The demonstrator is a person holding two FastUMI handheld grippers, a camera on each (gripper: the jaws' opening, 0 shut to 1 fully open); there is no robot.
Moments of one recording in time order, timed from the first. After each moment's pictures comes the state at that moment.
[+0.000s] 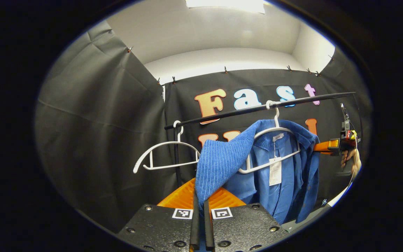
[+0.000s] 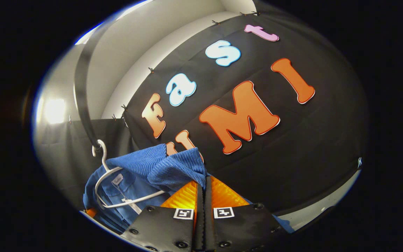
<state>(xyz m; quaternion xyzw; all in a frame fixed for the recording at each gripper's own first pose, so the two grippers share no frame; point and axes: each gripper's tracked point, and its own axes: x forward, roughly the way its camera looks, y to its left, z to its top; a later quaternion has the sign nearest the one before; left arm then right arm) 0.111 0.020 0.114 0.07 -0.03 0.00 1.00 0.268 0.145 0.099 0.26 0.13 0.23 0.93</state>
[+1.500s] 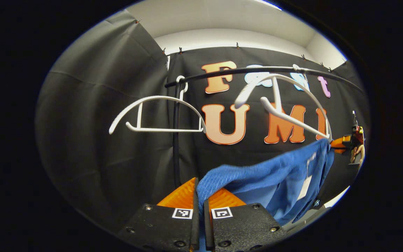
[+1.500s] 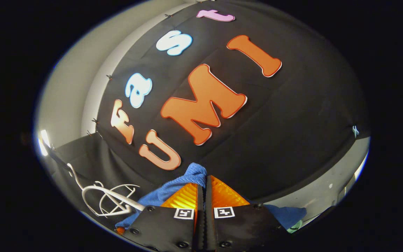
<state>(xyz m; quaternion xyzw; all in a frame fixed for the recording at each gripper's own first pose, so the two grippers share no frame) 0.182 0.040 -0.006 0.02 0.09 0.00 1.00 0.331 0.073 0.021 0.32 0.19 0.12 0.92</state>
